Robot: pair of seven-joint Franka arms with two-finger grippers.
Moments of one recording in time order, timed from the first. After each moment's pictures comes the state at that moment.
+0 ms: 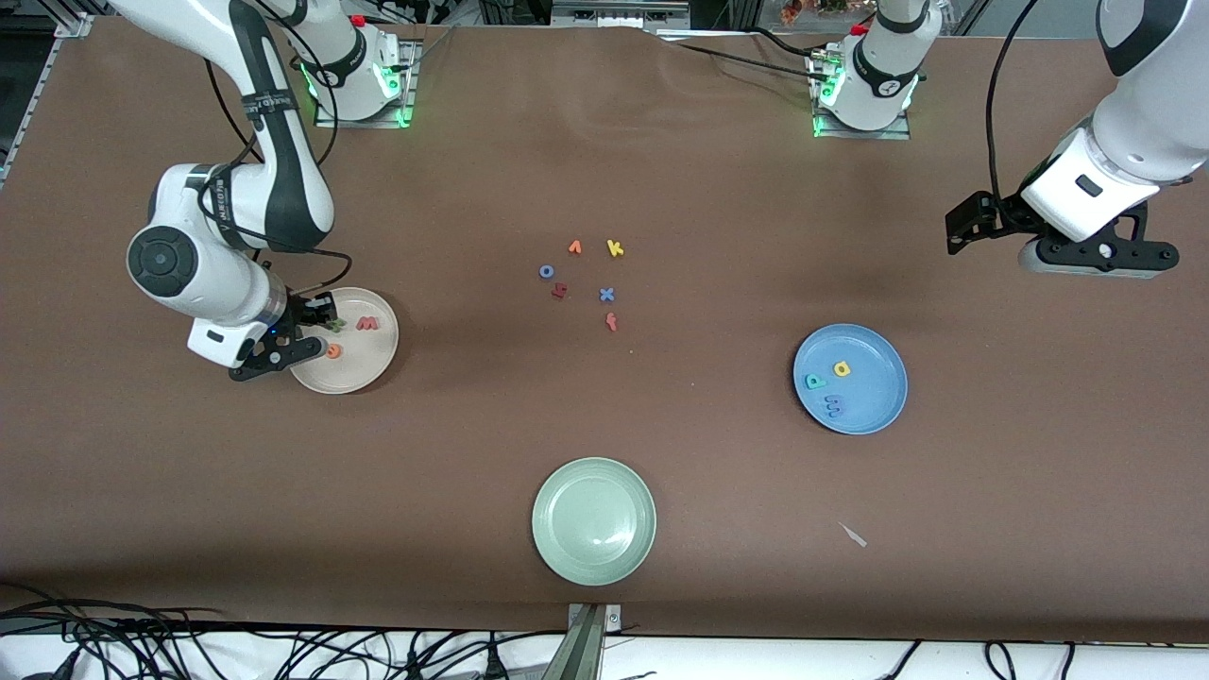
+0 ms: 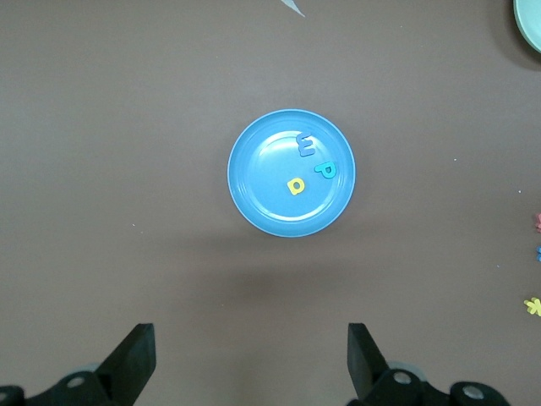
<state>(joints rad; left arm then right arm) 0.02 -0.03 -0.13 -1.75 0.00 1.68 -0.07 0.62 0.34 -0.52 -1.95 0.14 2.12 -0.35</state>
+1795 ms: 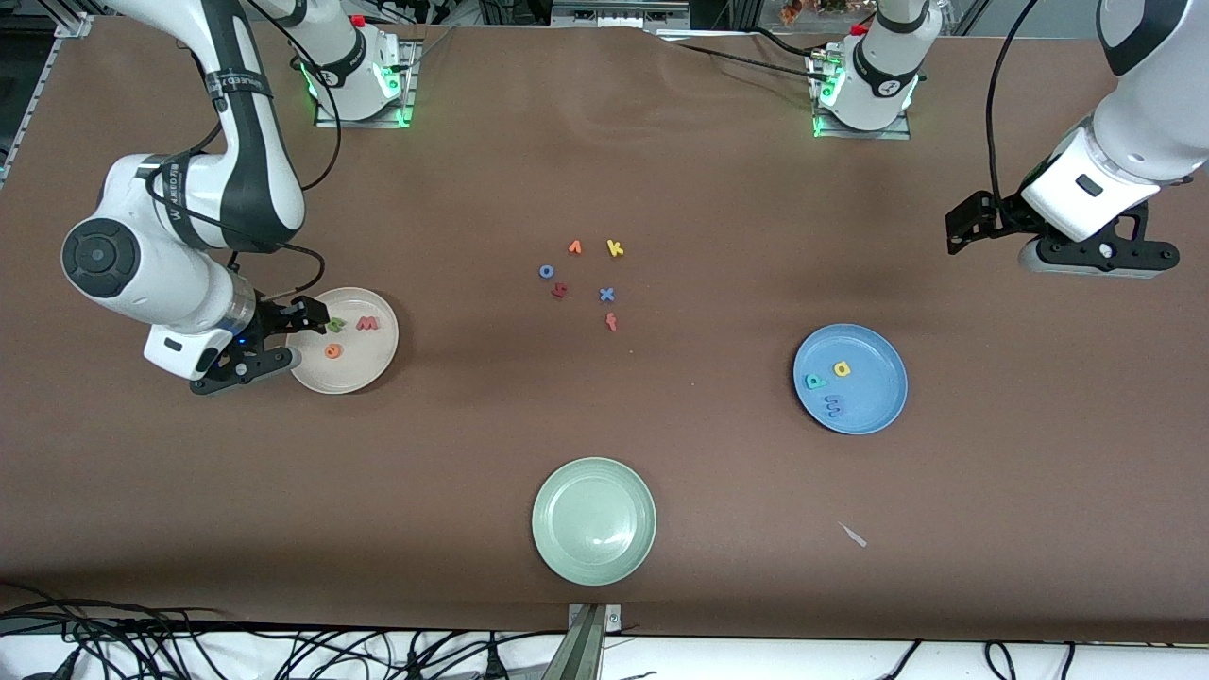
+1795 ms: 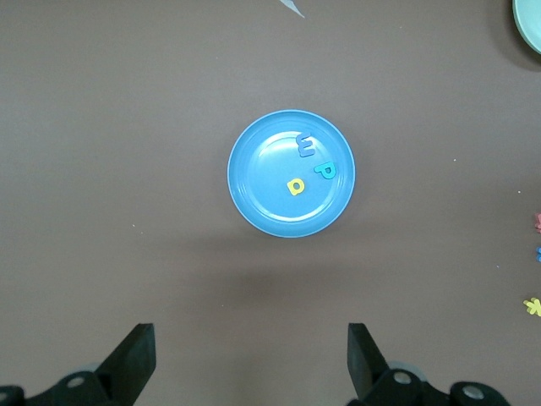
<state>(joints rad) 0.02 -0.03 -0.13 -1.75 0.00 1.68 -0.07 0.60 0.34 -0.53 -1.82 0.16 2.02 -0.35</state>
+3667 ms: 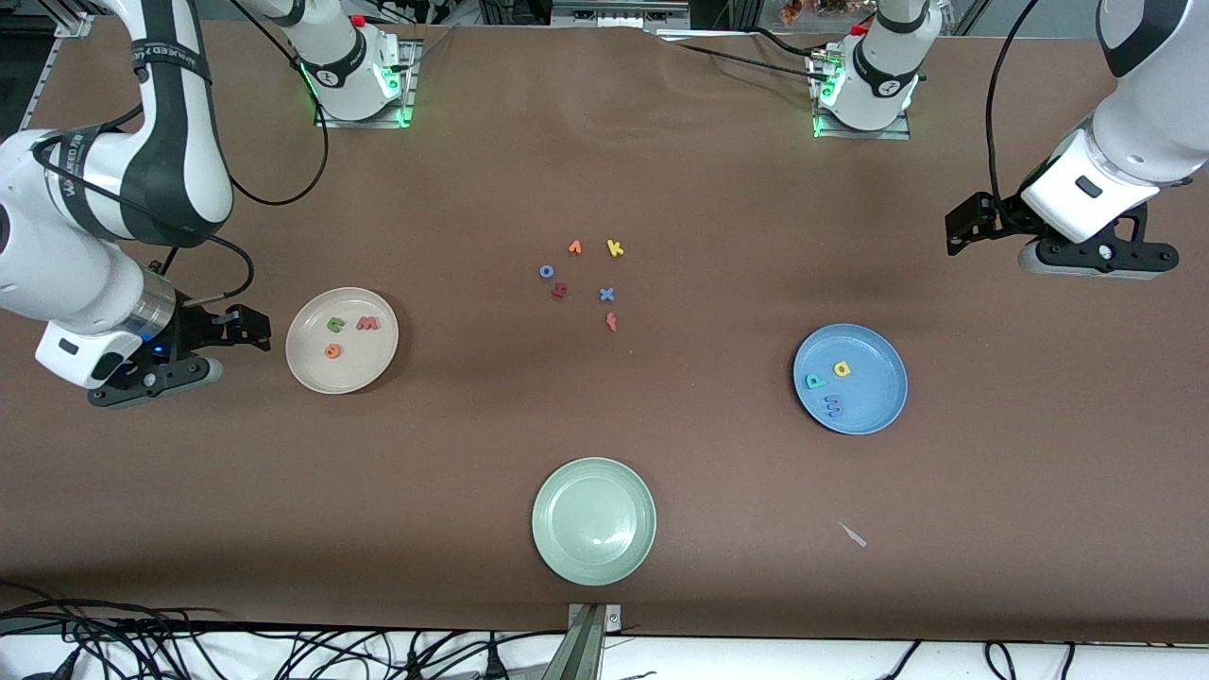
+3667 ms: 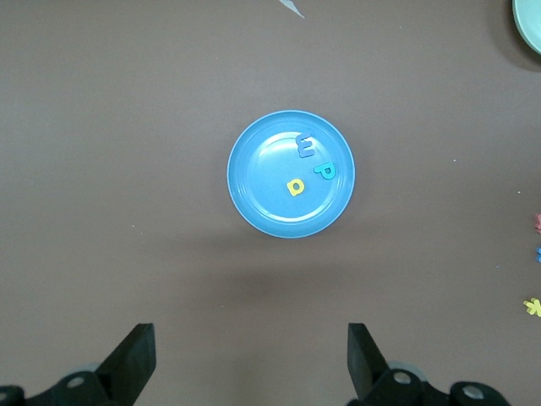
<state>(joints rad) 0.02 -0.02 -0.13 -1.75 0.00 1.68 -0.07 0.52 0.34 -0.53 -1.64 0.16 1.93 -0.35</state>
